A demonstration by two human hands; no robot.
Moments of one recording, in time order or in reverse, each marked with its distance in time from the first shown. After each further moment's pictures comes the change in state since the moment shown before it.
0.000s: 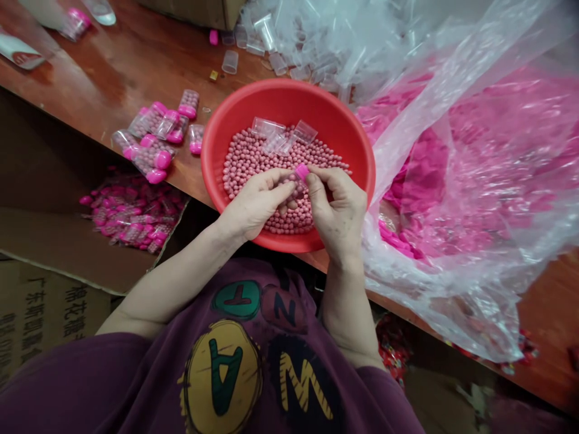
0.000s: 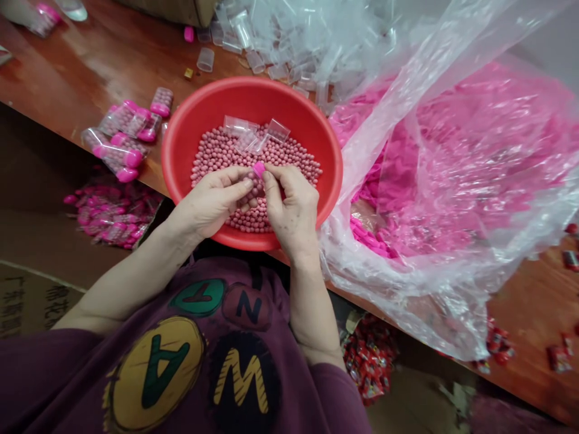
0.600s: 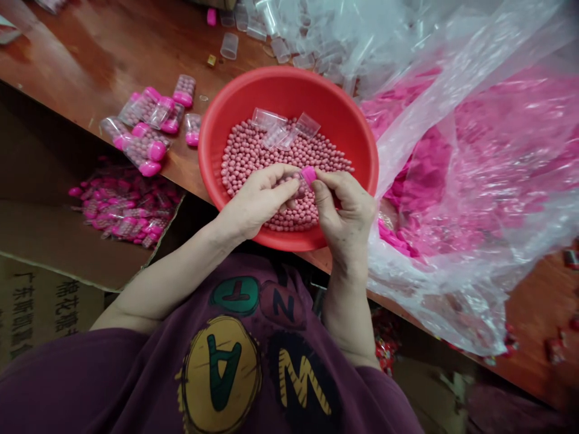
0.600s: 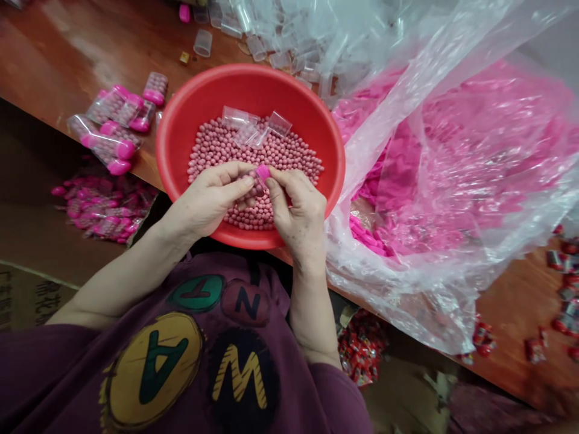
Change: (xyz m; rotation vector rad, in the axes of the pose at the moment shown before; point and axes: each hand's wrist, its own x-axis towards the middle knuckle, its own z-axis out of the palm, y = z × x) left_hand -0.001 -0.002 -0.001 0.117 -0.038 0.101; right_hand -0.006 0.007 -0.012 0.007 -0.039 -0.096
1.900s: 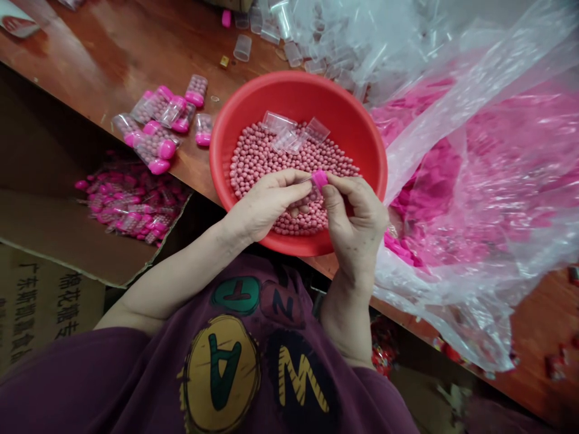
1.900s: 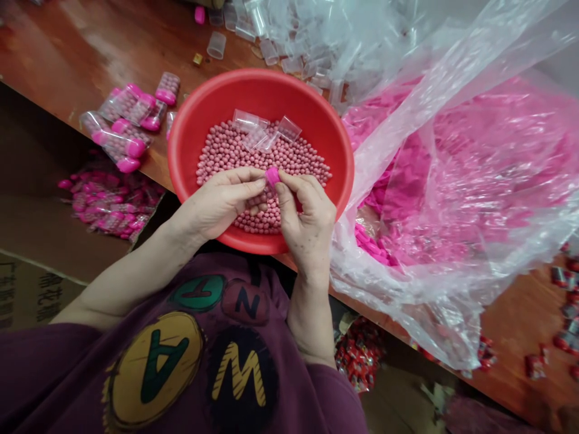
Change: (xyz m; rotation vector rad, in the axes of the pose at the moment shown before) left_hand 0.003 0.001 -0.001 -0.218 -0.031 -0.129; right_hand 0.001 -0.012 0.002 0.021 0.040 0.061
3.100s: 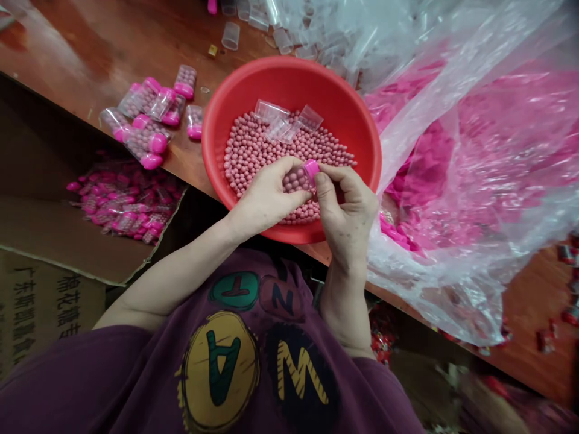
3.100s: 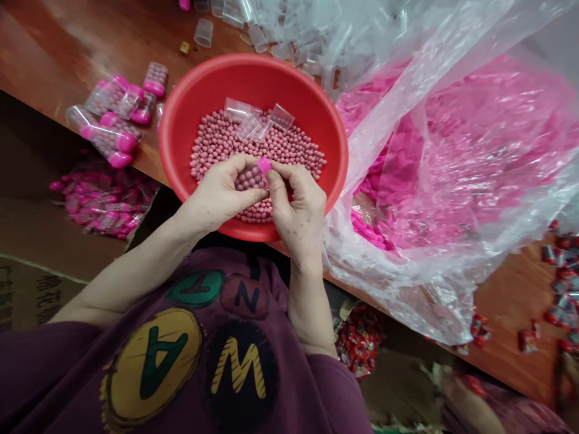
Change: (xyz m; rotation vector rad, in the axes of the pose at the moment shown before) left_hand 0.008 -0.016 -0.004 0.324 -0.005 0.255; right_hand -0.010 -0.001 0.006 0.055 0.018 0.060
